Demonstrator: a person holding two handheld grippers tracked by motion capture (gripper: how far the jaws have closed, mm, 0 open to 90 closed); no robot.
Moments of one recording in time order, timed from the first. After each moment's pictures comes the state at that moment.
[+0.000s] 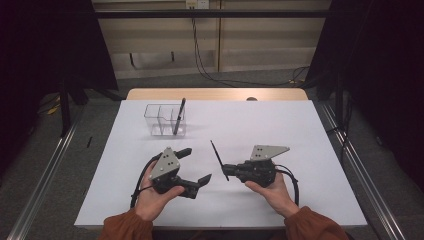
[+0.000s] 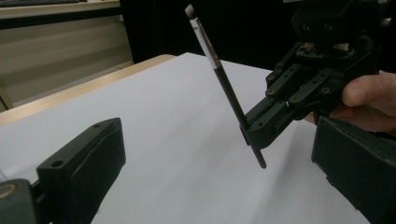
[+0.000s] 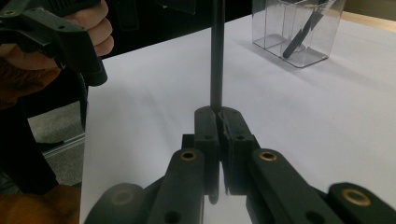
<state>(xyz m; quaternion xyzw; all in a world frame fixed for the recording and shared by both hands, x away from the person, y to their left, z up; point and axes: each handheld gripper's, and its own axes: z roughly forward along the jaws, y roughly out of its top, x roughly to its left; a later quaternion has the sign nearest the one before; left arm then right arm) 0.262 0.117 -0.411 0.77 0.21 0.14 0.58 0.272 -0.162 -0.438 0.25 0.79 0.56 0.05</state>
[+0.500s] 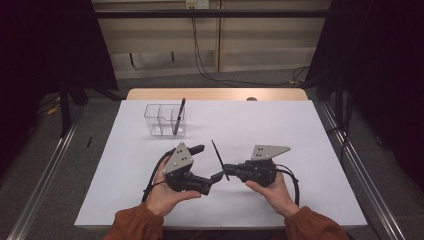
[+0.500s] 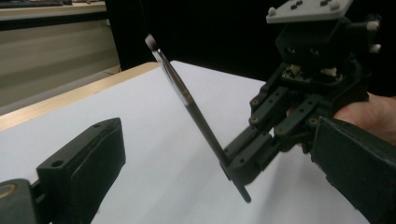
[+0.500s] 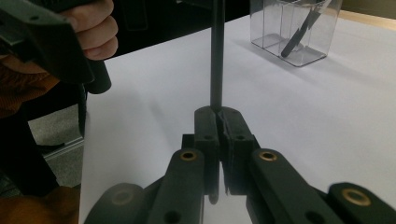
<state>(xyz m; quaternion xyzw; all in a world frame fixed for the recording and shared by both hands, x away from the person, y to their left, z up) 0.271 0.089 -0.405 0.76 0.20 0.12 0.60 0.273 -0.164 -0.440 0.26 0.79 0.56 0.05</state>
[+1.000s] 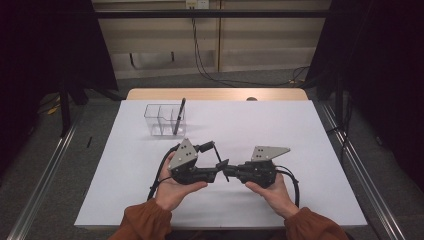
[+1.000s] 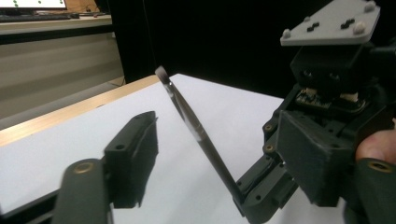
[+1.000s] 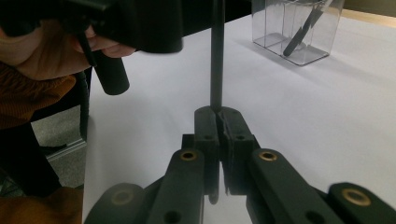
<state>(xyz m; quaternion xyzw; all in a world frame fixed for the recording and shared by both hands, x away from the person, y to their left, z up) 0.279 0.080 -0.406 0.75 0.21 0.13 0.61 0.271 -0.163 -0.442 0.26 0.79 0.56 0.04</state>
